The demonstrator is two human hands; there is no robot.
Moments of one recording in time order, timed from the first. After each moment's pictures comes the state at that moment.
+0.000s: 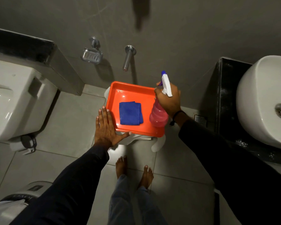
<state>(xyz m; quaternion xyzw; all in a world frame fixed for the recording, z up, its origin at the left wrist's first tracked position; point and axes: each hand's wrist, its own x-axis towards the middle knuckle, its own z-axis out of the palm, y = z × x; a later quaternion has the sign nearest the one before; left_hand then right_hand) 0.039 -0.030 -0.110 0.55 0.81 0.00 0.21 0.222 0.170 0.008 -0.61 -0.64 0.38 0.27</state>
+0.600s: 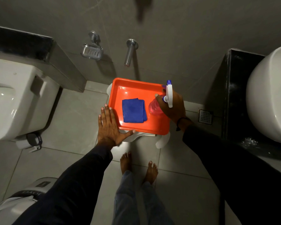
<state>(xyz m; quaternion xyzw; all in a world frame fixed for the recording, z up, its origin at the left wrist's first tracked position) 0.036 -0.027 -0.116 0.54 0.82 -0.01 0.21 0.246 0.161 -0.052 -0.54 -0.76 0.25 0.26</state>
